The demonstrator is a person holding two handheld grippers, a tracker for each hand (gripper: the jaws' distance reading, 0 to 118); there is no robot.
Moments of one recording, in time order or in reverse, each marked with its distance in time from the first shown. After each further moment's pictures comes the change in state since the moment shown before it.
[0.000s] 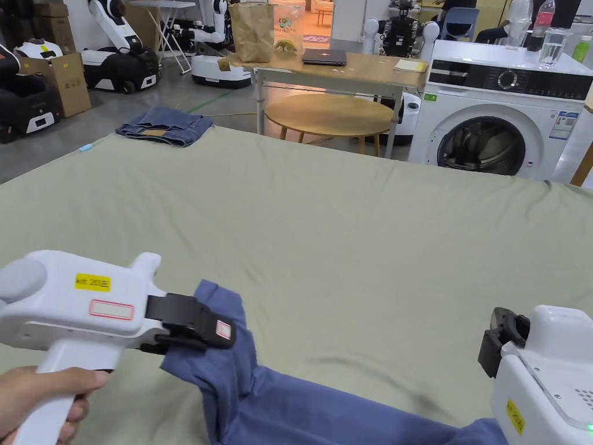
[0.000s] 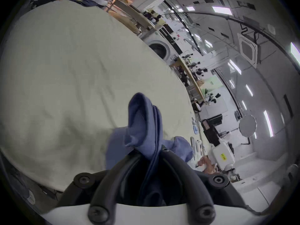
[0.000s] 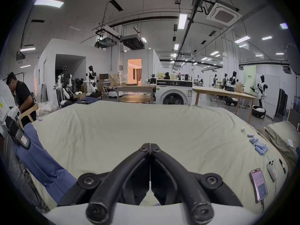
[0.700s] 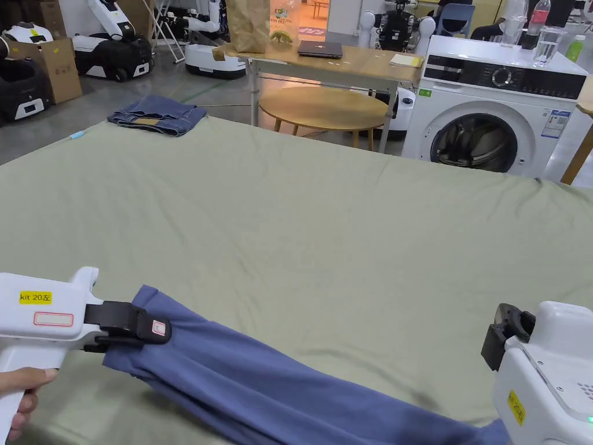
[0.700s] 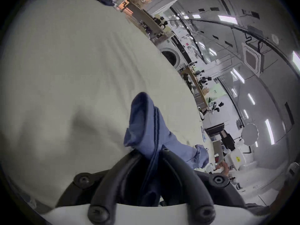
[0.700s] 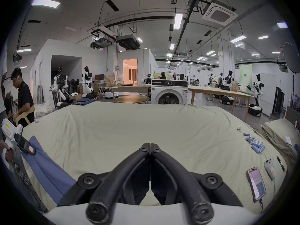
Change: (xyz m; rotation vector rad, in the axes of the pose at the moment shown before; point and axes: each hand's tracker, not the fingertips) left arm -0.117 0.009 0.036 0.098 0.032 0.056; right arm 0.009 0.002 0.000 0.003 -0.038 -0.015
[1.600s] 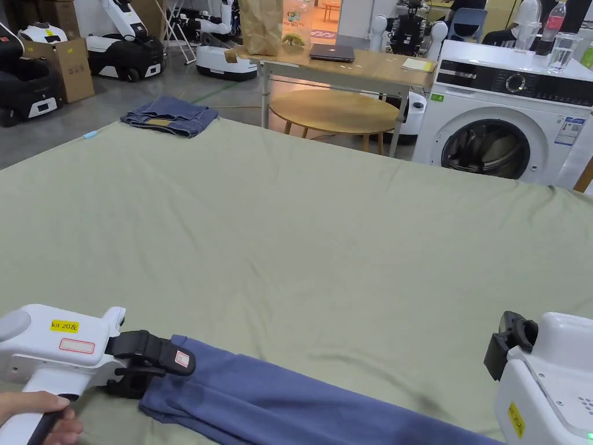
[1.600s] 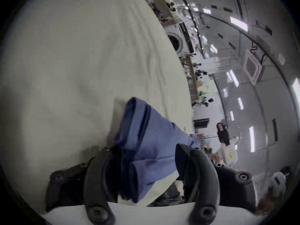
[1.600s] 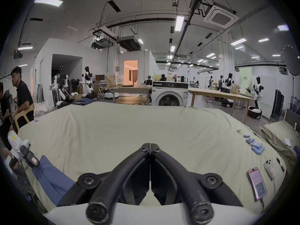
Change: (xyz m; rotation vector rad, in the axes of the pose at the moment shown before) left arm -0.067 -0.024 -0.059 -0.192 -0.178 0.187; right arm -0.014 -0.003 -0.001 0.014 -0.006 0.016
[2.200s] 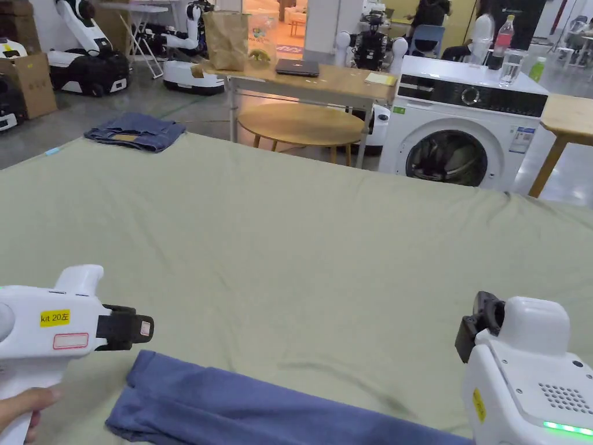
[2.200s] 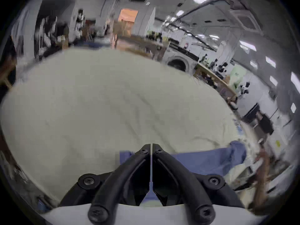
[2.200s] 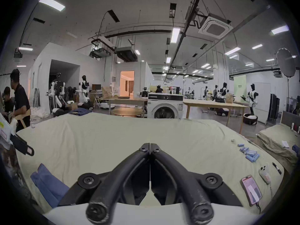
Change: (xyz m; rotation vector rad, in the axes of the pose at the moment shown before) left arm 0.112 -0.009 0.028 0.291 0.453 -0.426; right arm -0.002 0.016 0.017 0.111 -0.038 0.002
